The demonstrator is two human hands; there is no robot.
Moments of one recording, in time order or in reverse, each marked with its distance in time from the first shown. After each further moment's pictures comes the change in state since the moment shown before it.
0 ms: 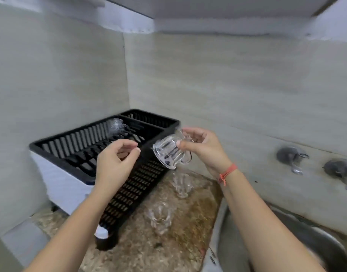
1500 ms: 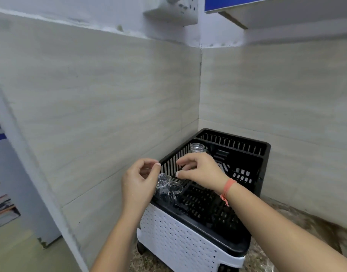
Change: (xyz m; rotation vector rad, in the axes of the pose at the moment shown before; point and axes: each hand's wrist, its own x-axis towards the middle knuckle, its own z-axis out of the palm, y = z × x) left_hand 0.134 -0.115 -0.166 -0.018 0.141 -0.137; right_hand 0.132 0.016 0.274 -0.455 -0.226 -0.043
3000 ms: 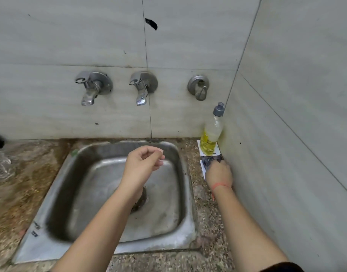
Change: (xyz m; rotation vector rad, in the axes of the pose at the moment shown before) left_hand -0.532 0.218 0.519 -0.228 -0.952 -0.519; right_hand -0.598 0.472 -0.444 -0.680 0.524 1.175
